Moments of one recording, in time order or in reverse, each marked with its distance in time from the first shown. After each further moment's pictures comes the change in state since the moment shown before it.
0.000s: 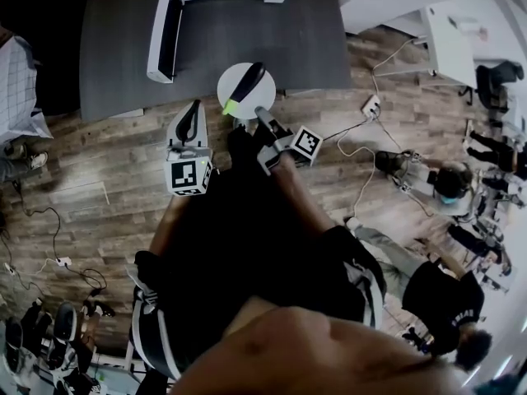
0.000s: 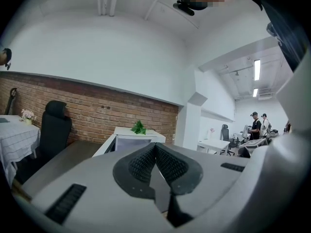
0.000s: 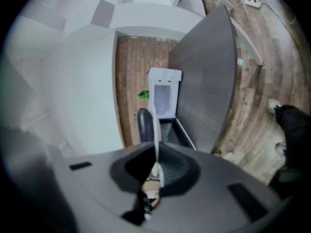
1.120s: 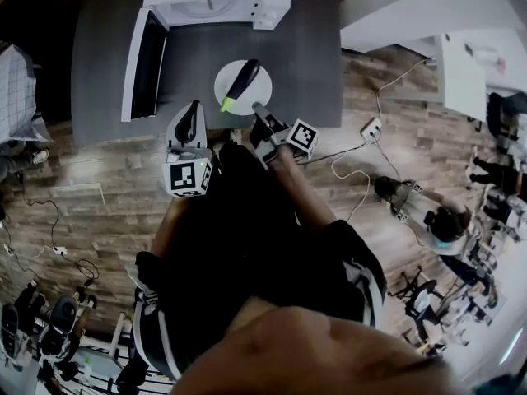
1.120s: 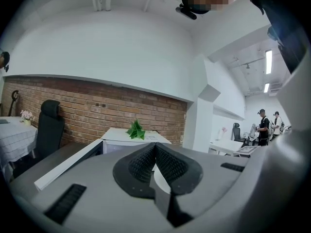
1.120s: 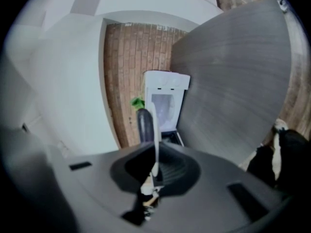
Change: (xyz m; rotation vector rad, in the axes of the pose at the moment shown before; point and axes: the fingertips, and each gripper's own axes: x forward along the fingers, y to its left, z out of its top) left arm 0.173 -0.028 0.012 -0.004 0.033 0.096; right arm 0.091 0.005 0.168 -0.019 0.126 -0.051
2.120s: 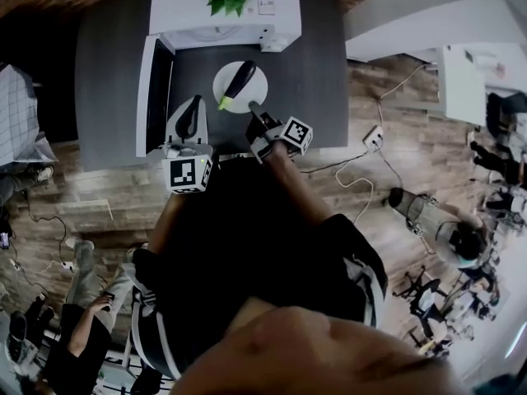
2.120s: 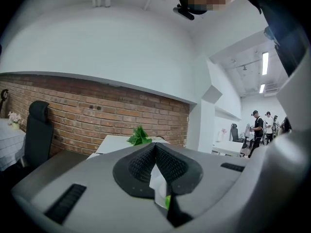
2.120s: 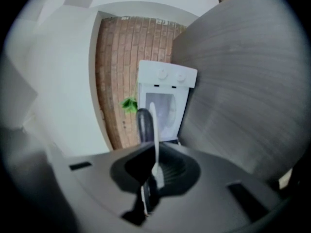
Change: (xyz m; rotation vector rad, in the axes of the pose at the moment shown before) left arm 0.085 0.064 0.033 0.021 -0.041 -0.059; right arm 0.107 -0.003 0.032 -0.010 -0.038 -0.015
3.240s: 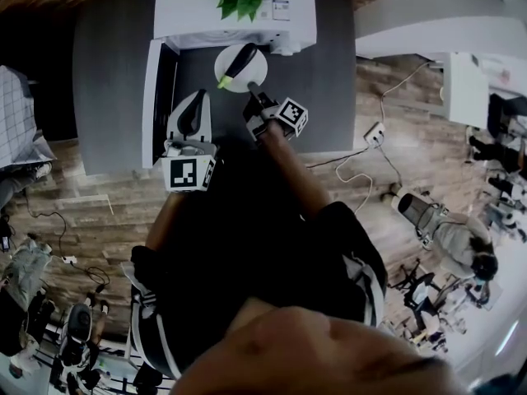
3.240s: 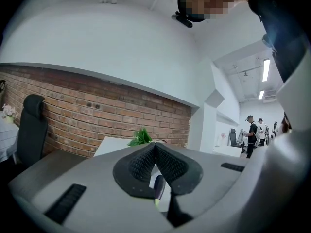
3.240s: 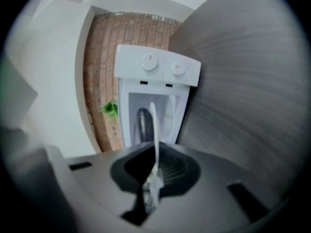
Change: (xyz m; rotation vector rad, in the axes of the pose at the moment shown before) left arm 0.040 0.036 0.009 -0.054 -0.014 -0.027; right arm 0.095 -0.026 0.038 0.007 -0.056 -0.035
